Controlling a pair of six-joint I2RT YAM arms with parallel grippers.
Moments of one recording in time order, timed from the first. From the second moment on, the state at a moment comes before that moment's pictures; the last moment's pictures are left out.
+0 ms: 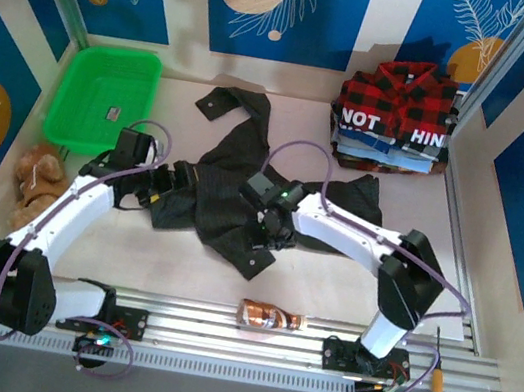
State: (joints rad) left arm -0.17 1.22 0.88 -0.58 0.32 -0.64; right arm 0.92 1.72 1.29 -1.03 -0.02 0.61
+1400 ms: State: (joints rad) left arm -0.19 1.40 0.72 -0.50 0.28 -0.78; right arm 0.84 1.85 1.23 -0.96 -0.04 0.87
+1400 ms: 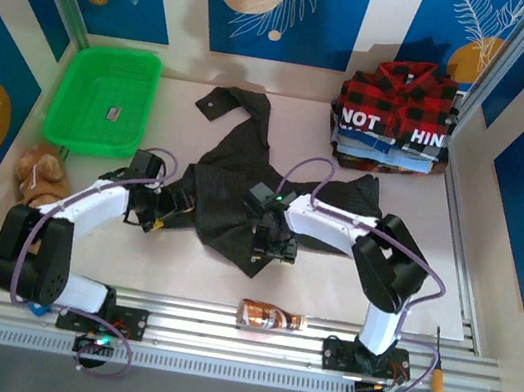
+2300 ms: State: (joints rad) left arm -0.11 1.44 0.71 -0.52 0.13 -0.71; right arm 0.82 1.85 1.31 -1.06 0.02 0.76
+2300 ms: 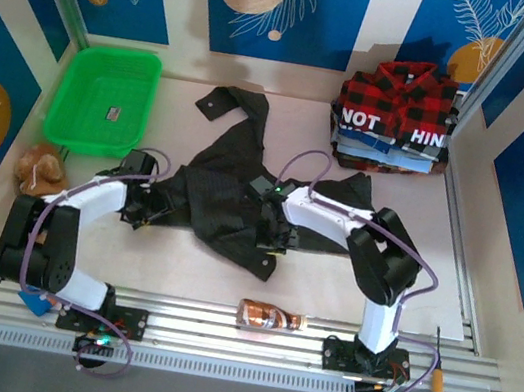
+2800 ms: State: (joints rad) left arm -0.09 1.37 0.68 -0.58 0.05 -0.65; right arm 0.53 1.53 1.45 -1.31 0.05 0.44
